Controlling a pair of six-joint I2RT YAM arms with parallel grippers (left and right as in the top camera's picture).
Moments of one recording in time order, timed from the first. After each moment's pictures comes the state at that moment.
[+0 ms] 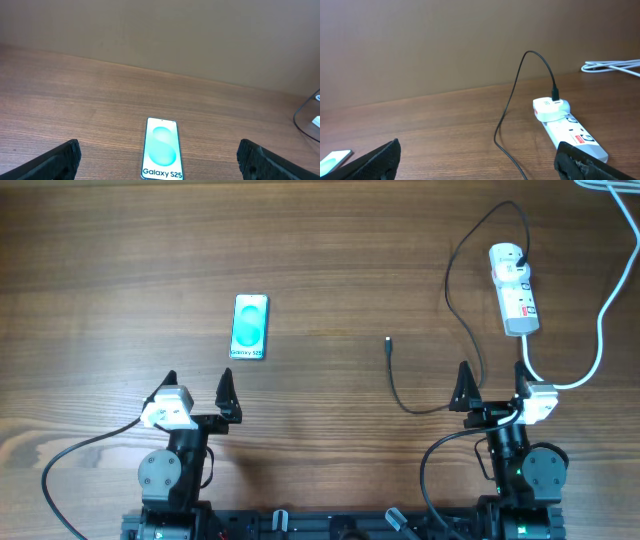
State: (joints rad) left arm -0.06 0.01 0.01 -0.08 0.00 -0.22; right arm -0.02 0.01 0.01 0.00 -0.08 0.19
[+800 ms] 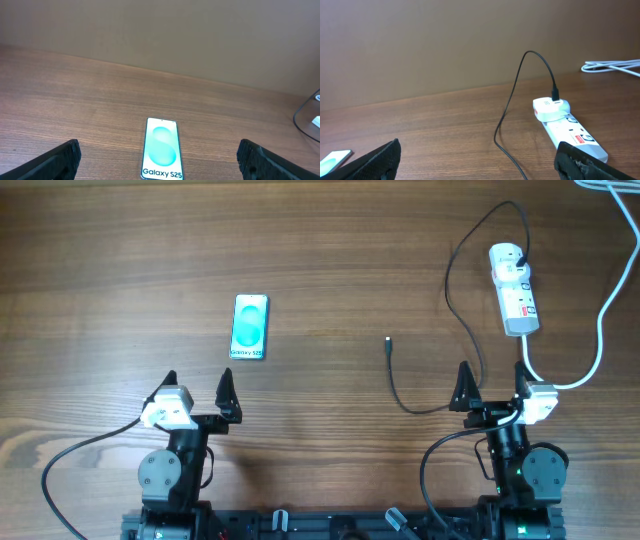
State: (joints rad) left arm -0.06 0.01 0.01 -0.07 0.00 -0.22; right arm -0.02 0.01 0.01 0.00 -0.08 0.19
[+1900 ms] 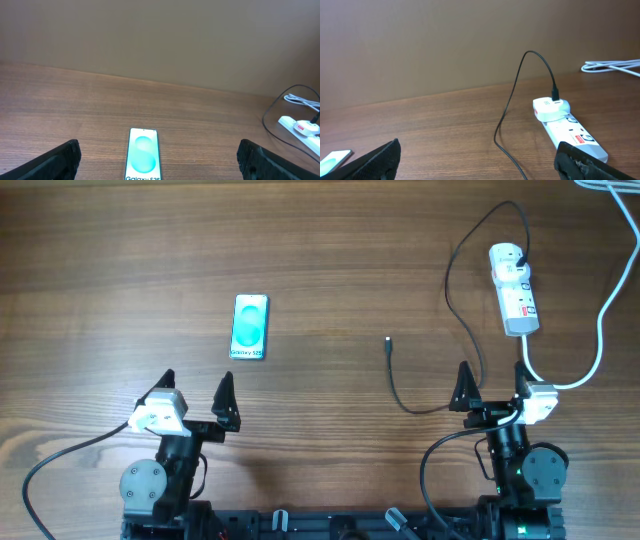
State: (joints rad) left arm -0.06 0.02 0.21 -0.26 0.08 -0.22; right arm -0.02 0.01 0.01 0.00 -0.08 0.19
